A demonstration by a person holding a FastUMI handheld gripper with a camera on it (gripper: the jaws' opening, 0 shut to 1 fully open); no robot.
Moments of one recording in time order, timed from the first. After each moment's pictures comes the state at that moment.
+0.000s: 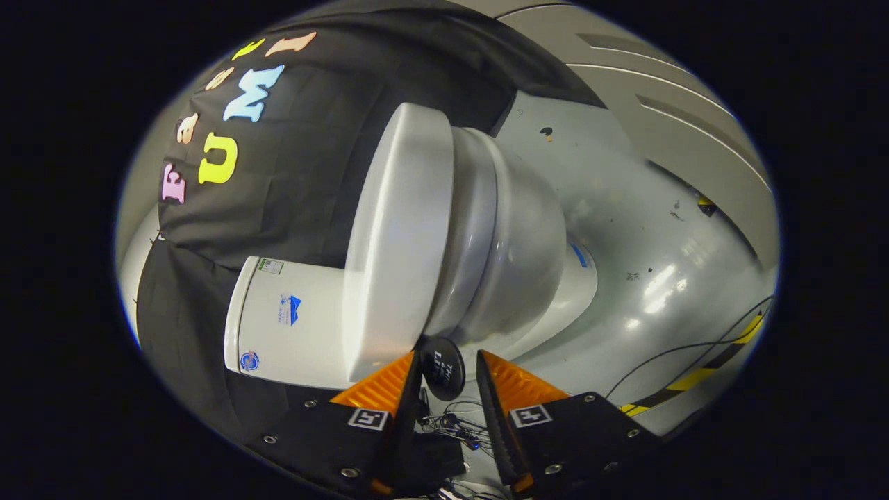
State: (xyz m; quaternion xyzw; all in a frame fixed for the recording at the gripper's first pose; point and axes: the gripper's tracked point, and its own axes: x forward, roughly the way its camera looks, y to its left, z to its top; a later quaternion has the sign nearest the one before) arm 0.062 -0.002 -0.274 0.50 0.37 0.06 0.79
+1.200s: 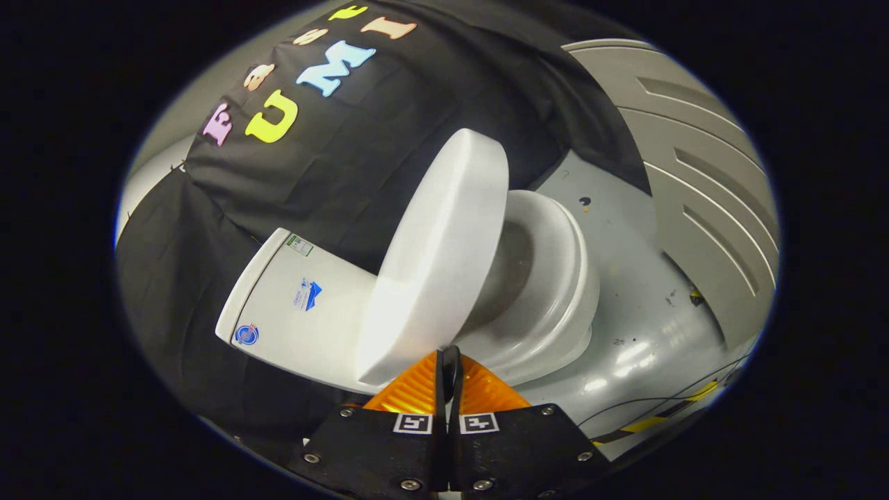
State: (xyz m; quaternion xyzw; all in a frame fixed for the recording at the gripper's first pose) arm 0.069 0.009 -0.186 0.33 0.31 0.06 0.89
